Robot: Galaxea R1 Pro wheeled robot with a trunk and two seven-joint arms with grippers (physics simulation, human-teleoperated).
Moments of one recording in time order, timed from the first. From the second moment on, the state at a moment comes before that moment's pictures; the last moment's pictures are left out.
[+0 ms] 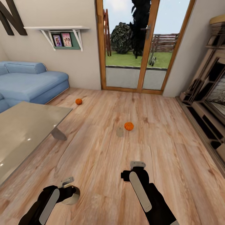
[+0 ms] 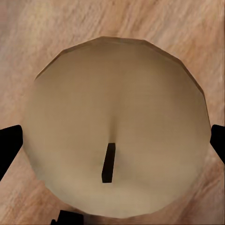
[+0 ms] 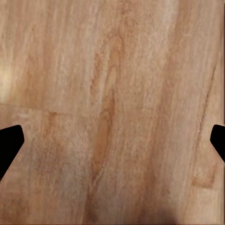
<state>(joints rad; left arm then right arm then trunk) -0.32 0.09 -0.01 -1.08 0.50 0.78 0.29 -0.41 0.17 0.31 -1.33 -0.55 0.99 -0.74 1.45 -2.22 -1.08</state>
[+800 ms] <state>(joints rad) -0.32 0.08 -0.01 -1.08 0.50 0.78 0.29 -0.41 0.17 0.31 -1.33 -0.55 0.99 -0.74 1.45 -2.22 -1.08</state>
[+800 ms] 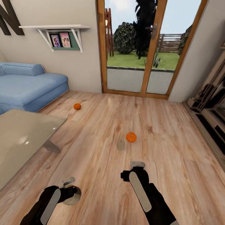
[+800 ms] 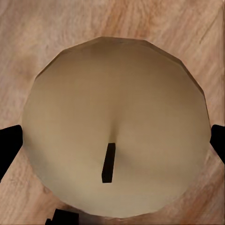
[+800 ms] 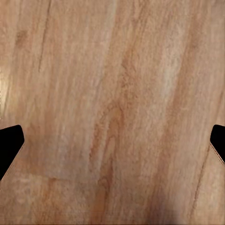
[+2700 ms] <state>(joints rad) -0.32 0.08 -0.07 -1.07 0.50 0.78 0.29 -0.41 0.17 0.32 -1.33 -0.55 0.99 -0.74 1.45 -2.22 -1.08</state>
